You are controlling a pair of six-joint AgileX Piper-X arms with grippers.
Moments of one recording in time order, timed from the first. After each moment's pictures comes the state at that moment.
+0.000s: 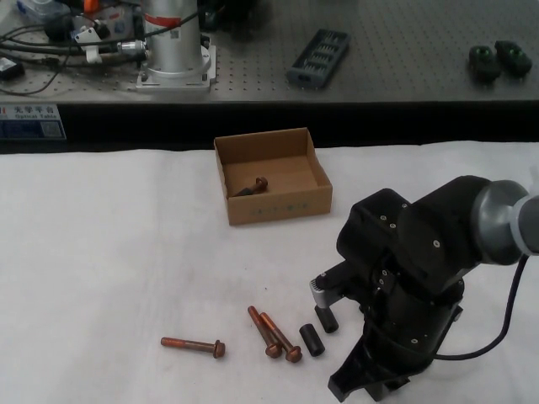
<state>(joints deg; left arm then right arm) -15.3 40.7 -57.6 22.0 18.2 -13.4 43.4 101.3 -56.4 47.7 -1.0 3.0</state>
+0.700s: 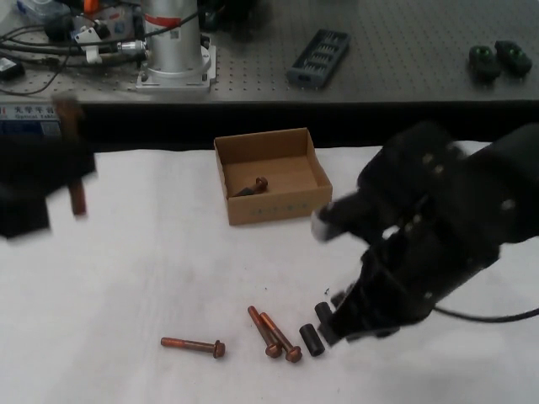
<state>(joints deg) -15.3 40.7 -39.4 22.6 28.4 -7.3 43.4 85.1 -56.8 44.3 -6.4 3.0</state>
